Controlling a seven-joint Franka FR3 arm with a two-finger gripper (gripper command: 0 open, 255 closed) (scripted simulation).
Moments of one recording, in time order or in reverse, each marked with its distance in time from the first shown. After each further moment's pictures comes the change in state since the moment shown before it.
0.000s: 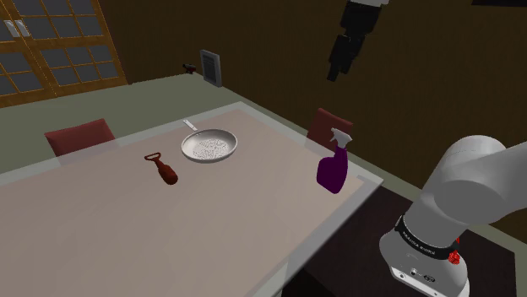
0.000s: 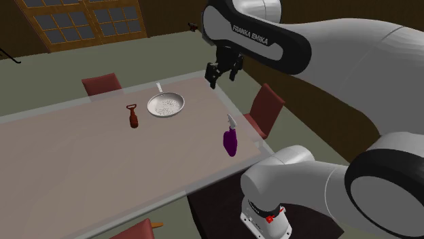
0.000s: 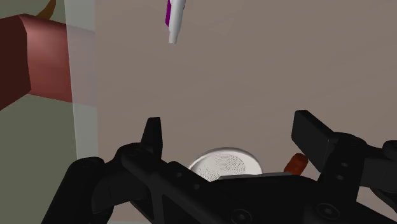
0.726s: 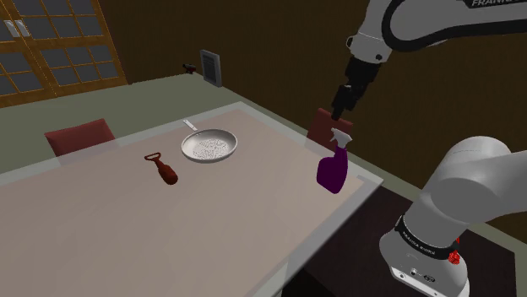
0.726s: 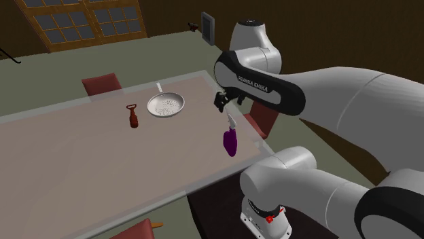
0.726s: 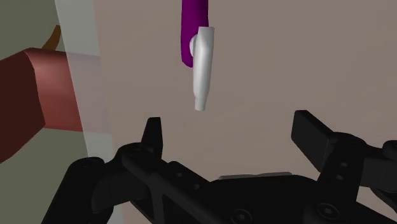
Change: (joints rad) arm -0.061 -0.153 -0.013 -0.368 -0.024 0.225 0.053
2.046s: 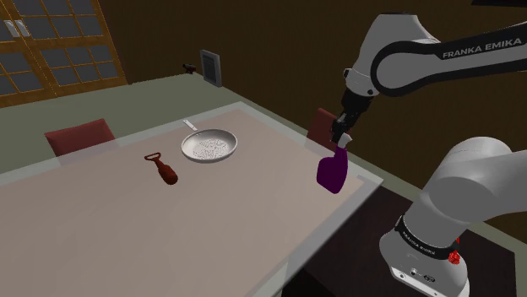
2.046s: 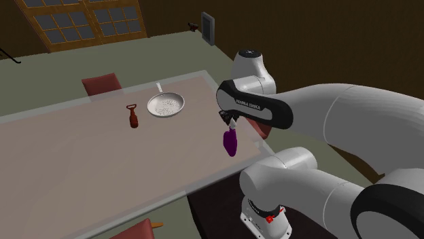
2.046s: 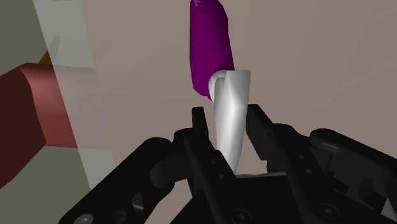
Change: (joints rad) arm -0.028 0.007 -0.011 -0.207 -0.014 0.218 0.014
